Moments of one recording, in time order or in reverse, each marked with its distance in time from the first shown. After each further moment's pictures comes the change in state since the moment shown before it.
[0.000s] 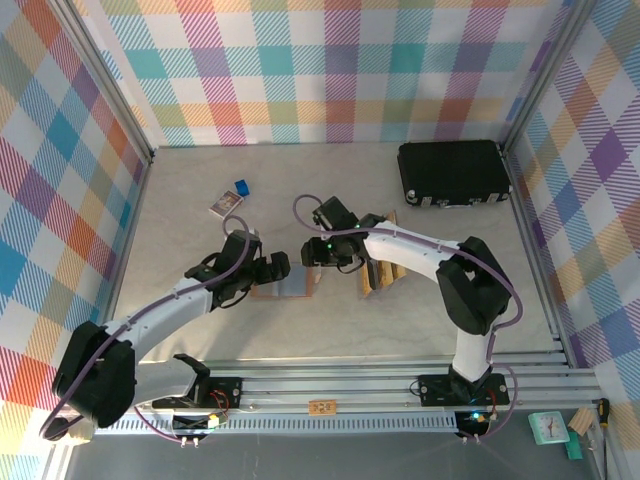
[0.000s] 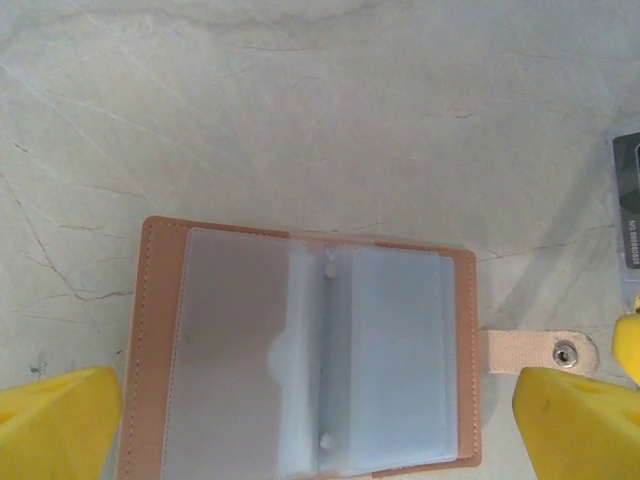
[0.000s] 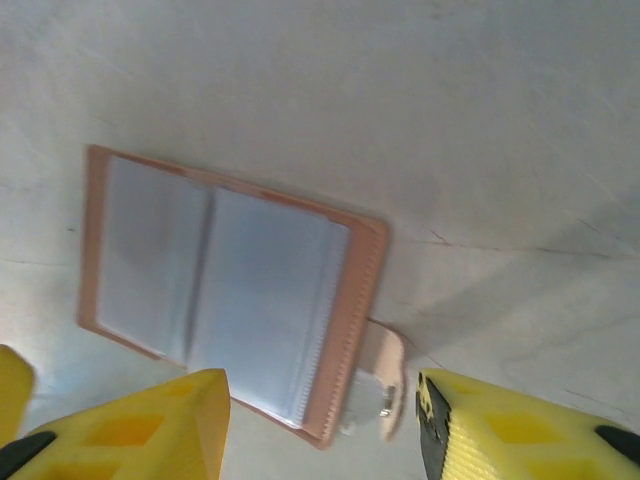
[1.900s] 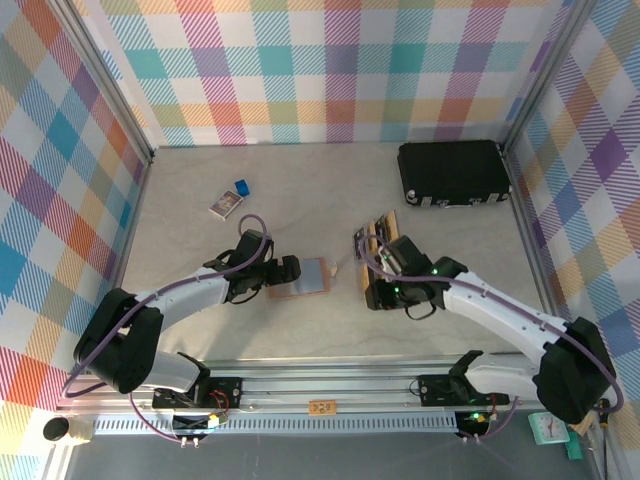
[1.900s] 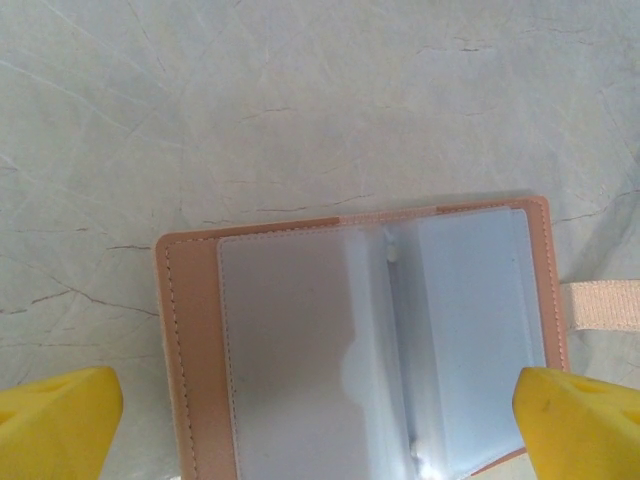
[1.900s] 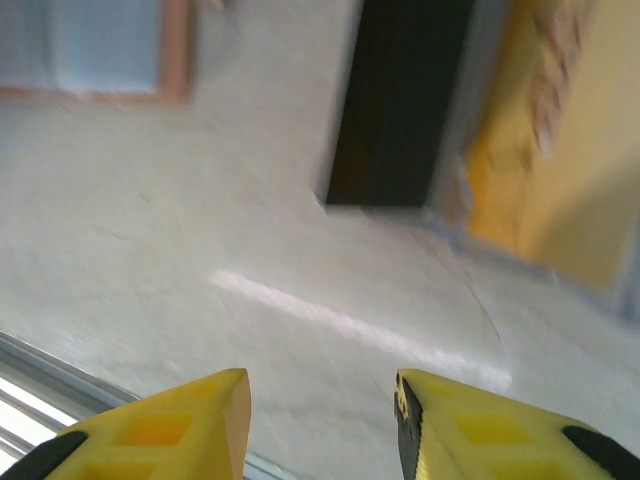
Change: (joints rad) left arm -0.016 0.185 0.013 0.113 0.087 -0.006; right arm -0.088 -0.684 -0.586 -0.204 0.021 -0.104
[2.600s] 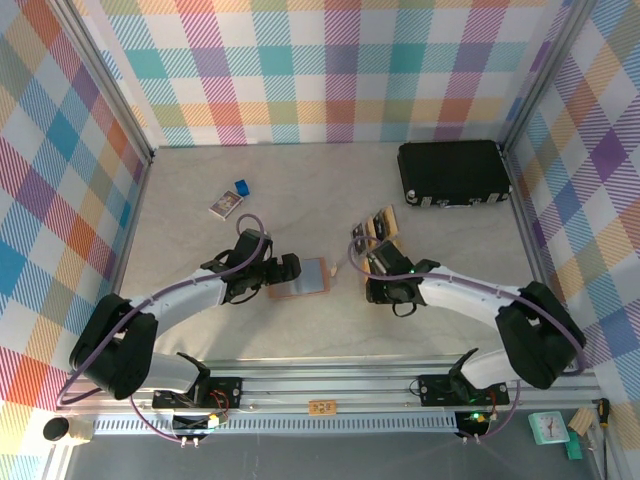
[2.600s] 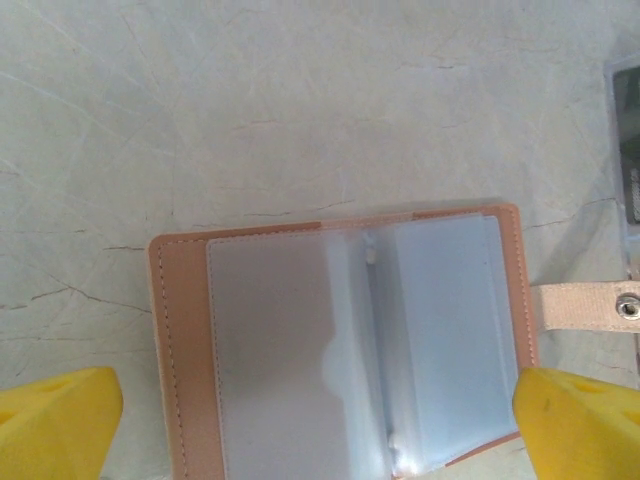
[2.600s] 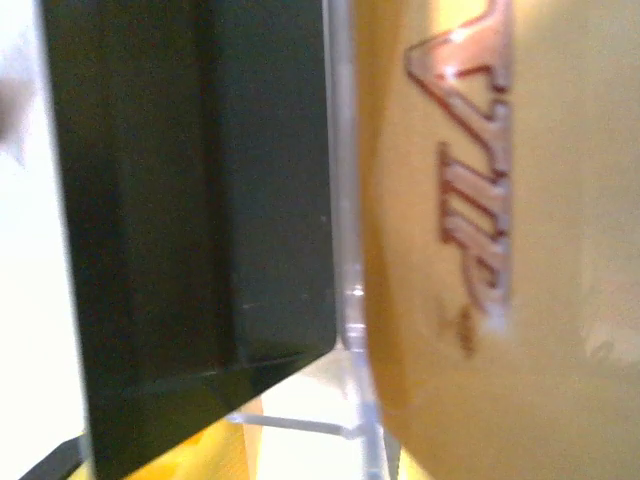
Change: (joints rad) left arm -0.005 -0.039 0.000 -0.009 -0.002 -0.018; right arm -0.004 0.264 -0.011 0.283 0.233 0.108
